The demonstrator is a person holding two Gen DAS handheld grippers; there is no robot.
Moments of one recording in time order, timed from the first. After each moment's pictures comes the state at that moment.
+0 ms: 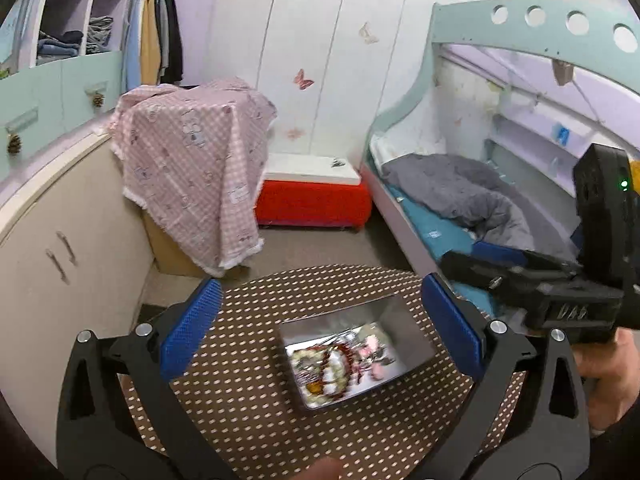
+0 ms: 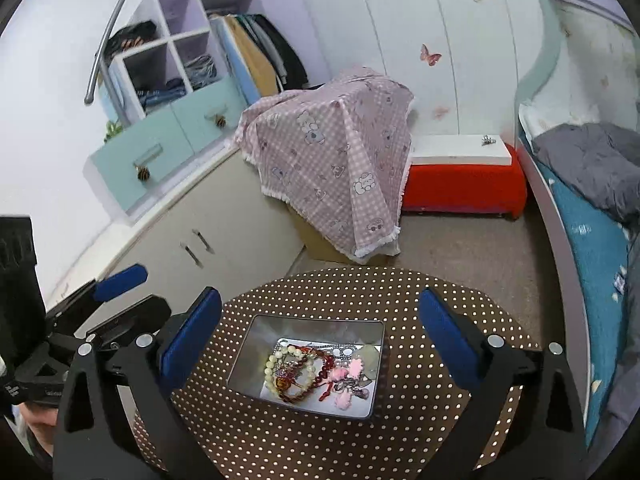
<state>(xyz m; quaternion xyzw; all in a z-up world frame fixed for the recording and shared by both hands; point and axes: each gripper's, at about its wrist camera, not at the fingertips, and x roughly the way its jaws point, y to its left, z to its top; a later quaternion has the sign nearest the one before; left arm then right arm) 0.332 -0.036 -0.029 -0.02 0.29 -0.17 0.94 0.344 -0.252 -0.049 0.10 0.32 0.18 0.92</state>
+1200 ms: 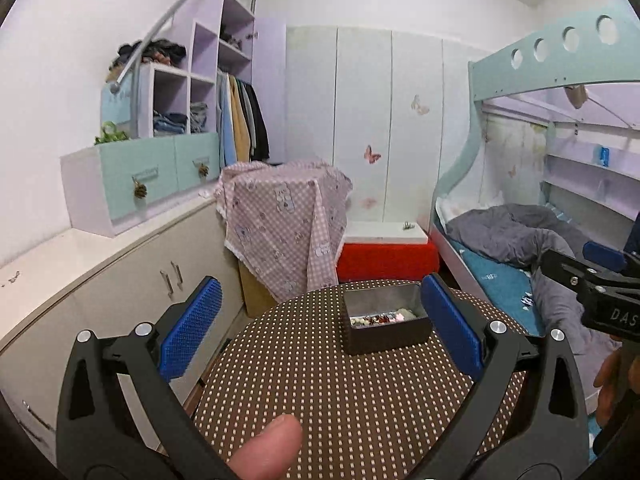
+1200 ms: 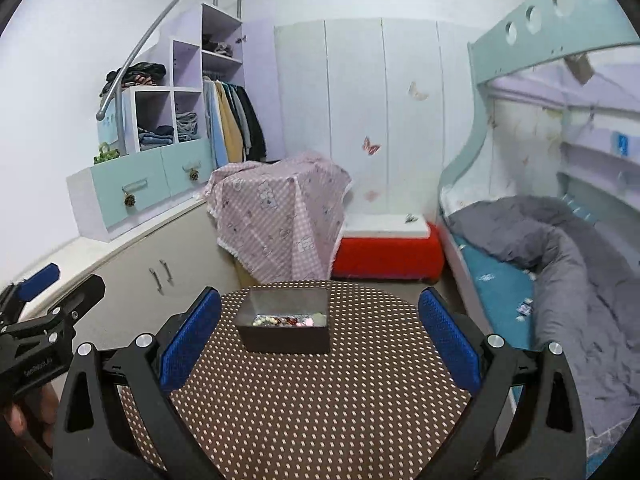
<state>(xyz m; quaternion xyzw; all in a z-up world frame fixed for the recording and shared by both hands) 0.105 -0.027 0.002 0.01 0.13 -0.02 0.99 0.109 -0.235 -0.012 0.02 0.17 0.05 0.98</state>
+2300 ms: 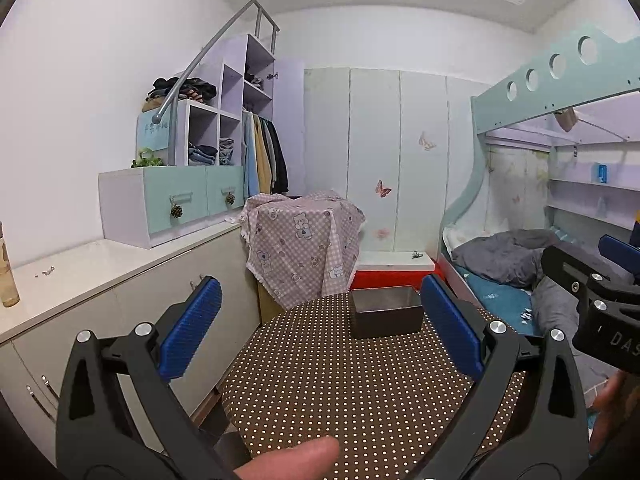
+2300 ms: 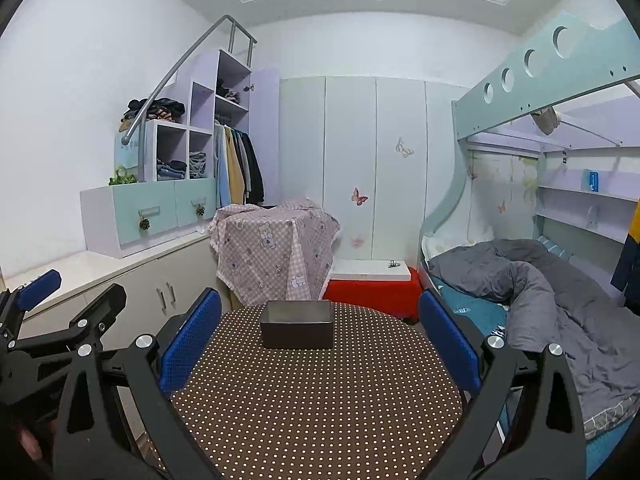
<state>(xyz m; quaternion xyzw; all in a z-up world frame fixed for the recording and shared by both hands) -0.010 -0.020 0.005 0.01 0.07 0.01 1.00 -0.020 -0.200 -0.008 0.01 0.08 0.02 1.00</state>
